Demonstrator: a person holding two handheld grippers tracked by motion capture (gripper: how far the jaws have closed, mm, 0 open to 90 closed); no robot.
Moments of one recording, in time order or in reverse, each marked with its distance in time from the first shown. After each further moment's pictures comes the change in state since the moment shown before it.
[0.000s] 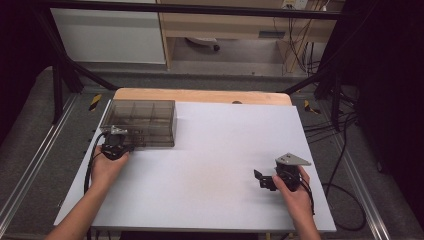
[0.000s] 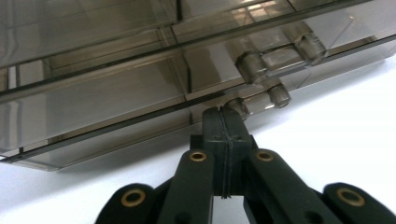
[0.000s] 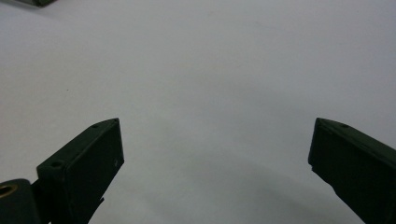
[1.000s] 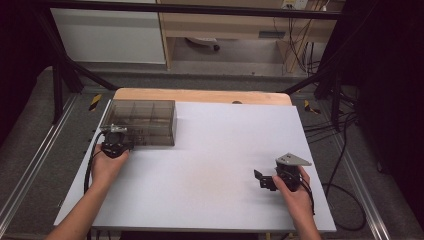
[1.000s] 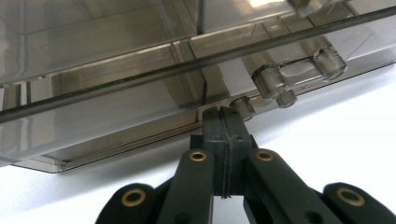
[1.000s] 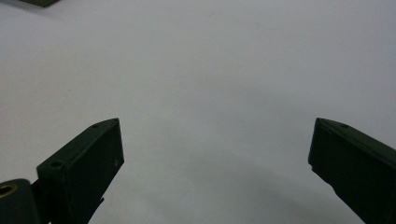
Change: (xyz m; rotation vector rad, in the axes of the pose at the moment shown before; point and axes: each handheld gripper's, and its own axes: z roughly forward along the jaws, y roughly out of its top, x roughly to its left) left arm 0.002 0.004 0.003 -0.005 0.009 -0.013; right arm 0.000 0.000 -0.001 -0.004 0.004 0.001
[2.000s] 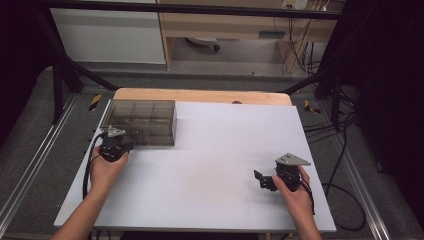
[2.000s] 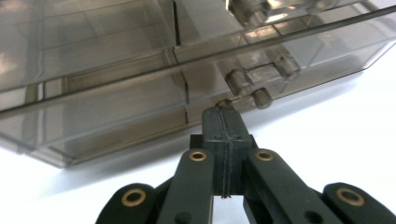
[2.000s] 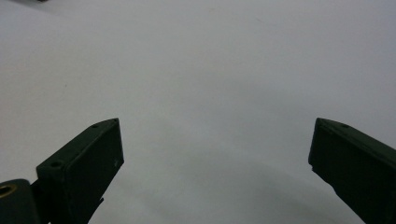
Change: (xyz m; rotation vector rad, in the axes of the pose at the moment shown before) left arm -0.009 -0.011 -0.019 -0.086 -0.005 0.014; right arm -0.002 -0.001 0.002 0.011 0.001 -0.008
